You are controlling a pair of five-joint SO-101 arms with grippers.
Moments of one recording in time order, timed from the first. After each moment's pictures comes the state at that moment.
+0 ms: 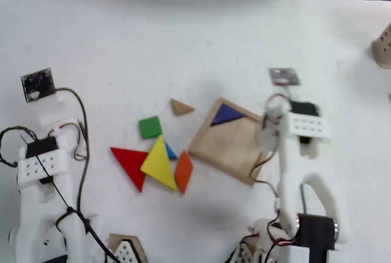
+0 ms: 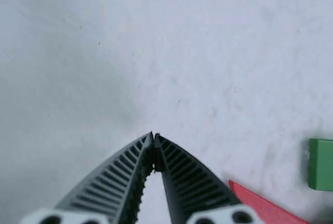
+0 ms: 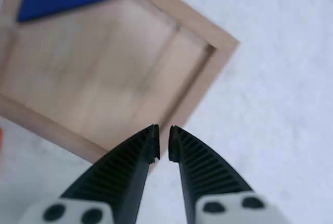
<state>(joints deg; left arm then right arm) -24.2 -35.7 60.7 44.4 2.5 -1.1 -14.4 37.4 68.1 11.1</state>
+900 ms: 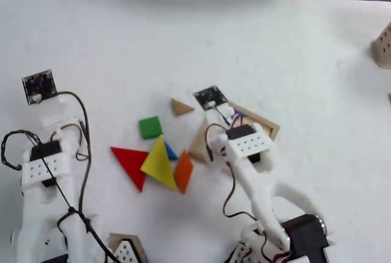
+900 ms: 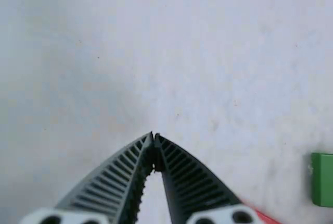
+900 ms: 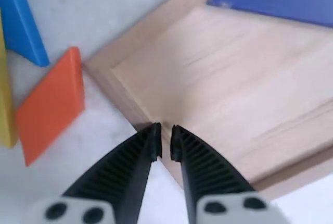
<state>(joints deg) -24.1 -35.7 64.3 36.9 2.5 -21.9 -14.7 53.7 54.2 12.4</state>
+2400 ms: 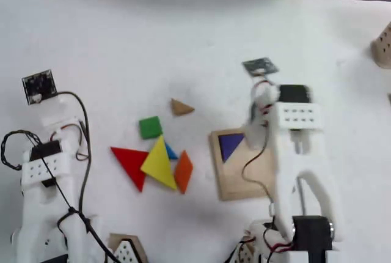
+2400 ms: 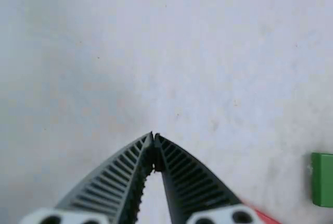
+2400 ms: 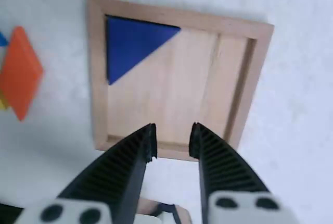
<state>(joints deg) -24.1 -35.7 64.3 36.9 2.5 -8.9 -16.4 24.4 87.6 12.9</state>
